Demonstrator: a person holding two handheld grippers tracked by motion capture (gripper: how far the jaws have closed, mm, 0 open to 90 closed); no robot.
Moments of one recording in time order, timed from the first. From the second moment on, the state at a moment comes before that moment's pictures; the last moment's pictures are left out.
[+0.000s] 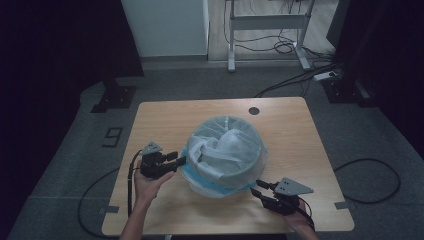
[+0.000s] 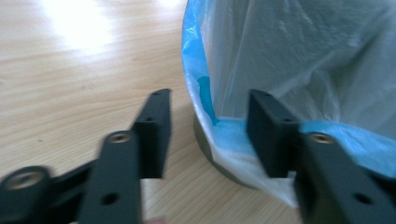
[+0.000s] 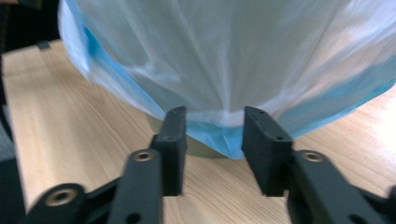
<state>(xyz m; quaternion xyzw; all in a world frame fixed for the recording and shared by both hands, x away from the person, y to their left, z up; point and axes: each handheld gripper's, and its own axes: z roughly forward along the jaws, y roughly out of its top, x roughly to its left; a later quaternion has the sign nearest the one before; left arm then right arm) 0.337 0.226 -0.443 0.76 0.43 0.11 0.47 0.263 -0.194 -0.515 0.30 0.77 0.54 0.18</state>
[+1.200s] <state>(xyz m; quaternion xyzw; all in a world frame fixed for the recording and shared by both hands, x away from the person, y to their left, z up) 0.372 0.196 -0.352 0.81 0.19 0.08 0.55 0.270 -0.250 -0.520 0.35 0.72 0.59 0.14</state>
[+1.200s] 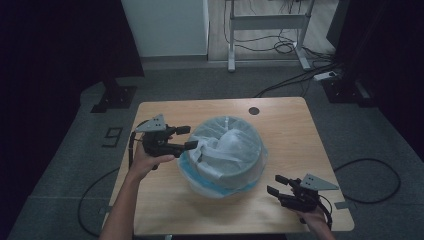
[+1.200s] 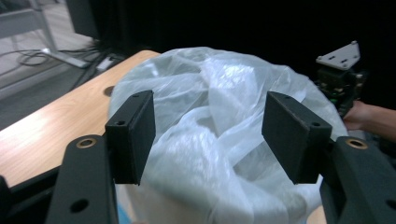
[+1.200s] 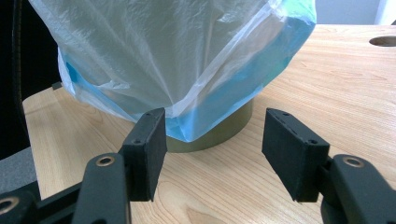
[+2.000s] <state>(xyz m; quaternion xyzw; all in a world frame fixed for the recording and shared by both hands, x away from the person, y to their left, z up) 0.412 0.107 -0.337 0.87 0.12 0.01 0.48 0.262 -0.257 -0.523 0.36 0.72 0.58 0.14</state>
